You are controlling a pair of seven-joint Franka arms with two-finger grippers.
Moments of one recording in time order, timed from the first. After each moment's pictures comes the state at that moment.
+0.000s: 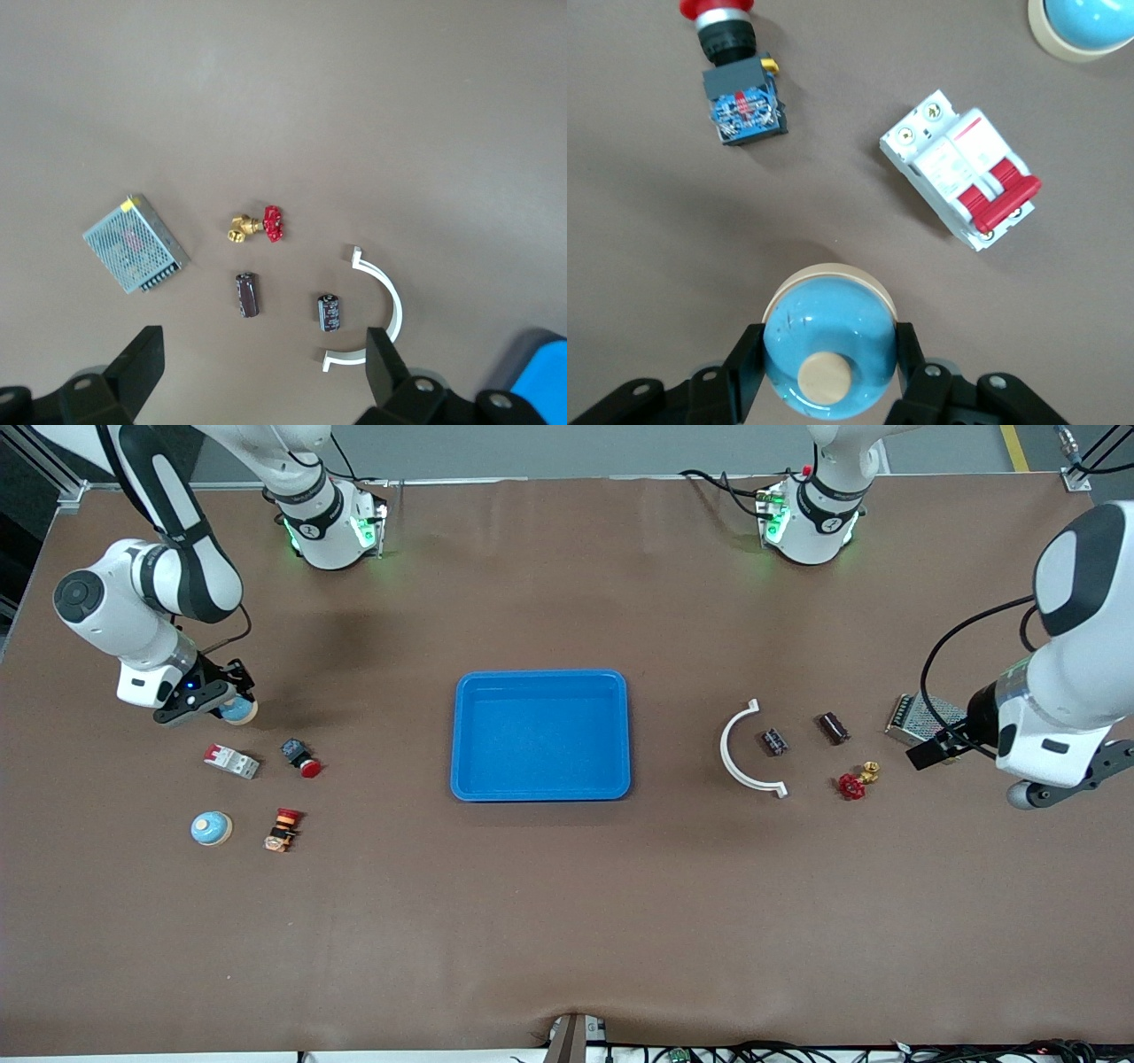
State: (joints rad) left arm 0.29 0.26 -0.46 -1.47 0.17 1.64 -0.56; right arm -0.26 0.06 0.00 -2.62 -0.01 2.69 -0.79
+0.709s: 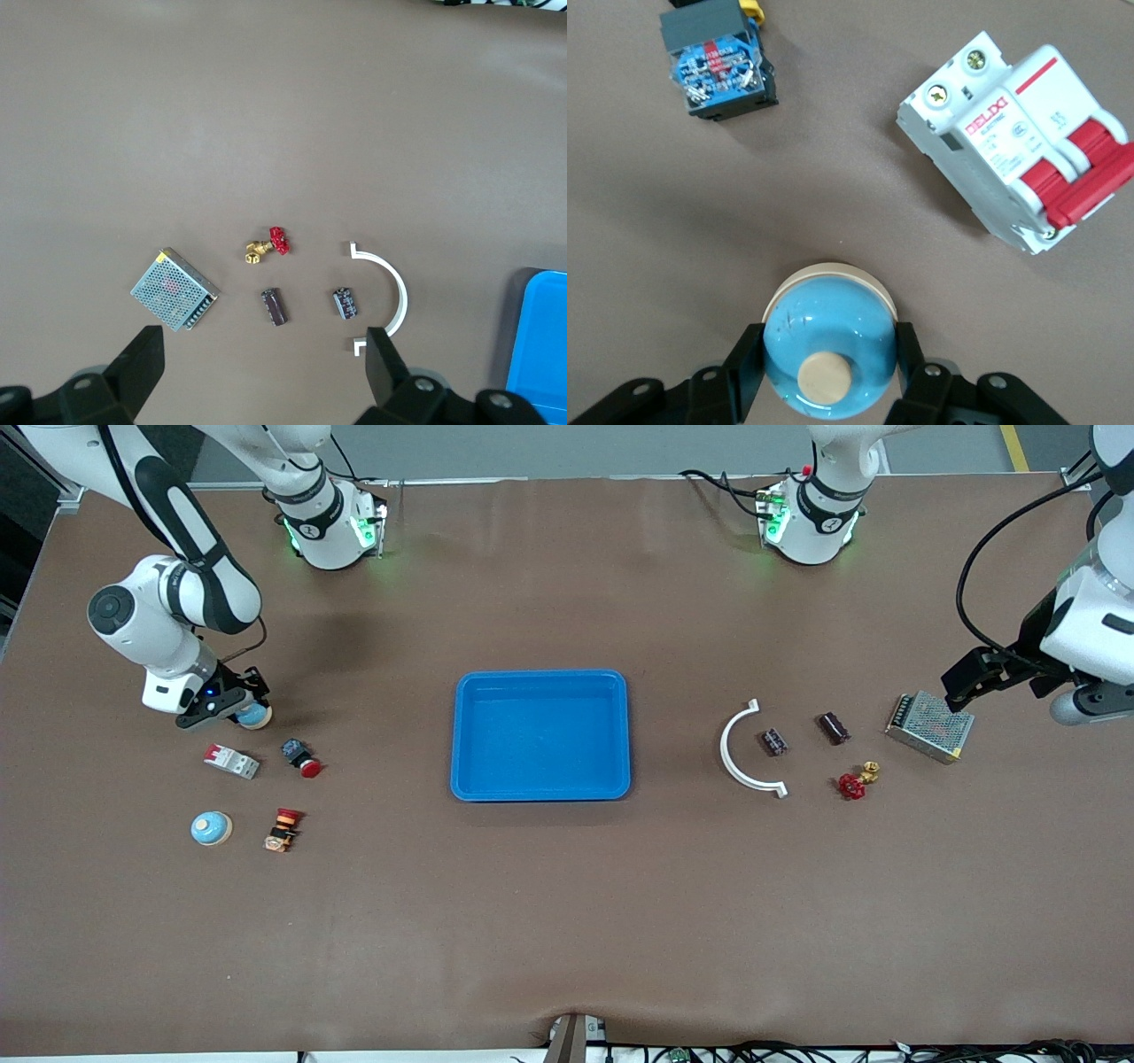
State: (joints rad) left arm 0.28 0.10 -0.47 -1.44 0.15 1.60 -0.31; right arm -0.27 0.17 0.00 -2.64 -0.01 2.82 -0.79
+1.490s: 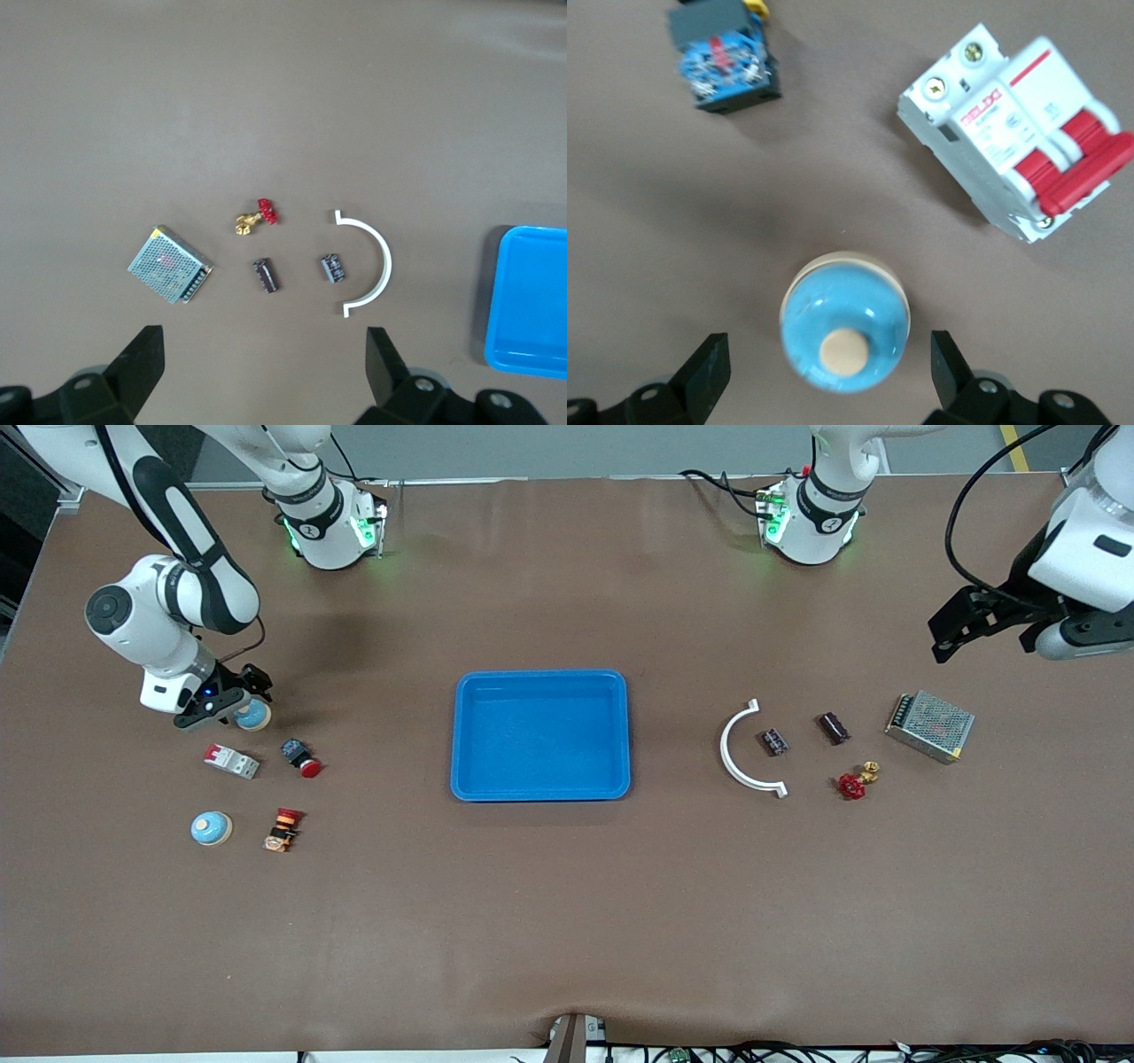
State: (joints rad) left arm 0.00 -0.01 -0.18 -1.49 0.08 1.53 -0.26; right arm -0.28 0.12 0.01 -2.61 -0.01 2.68 -0.79
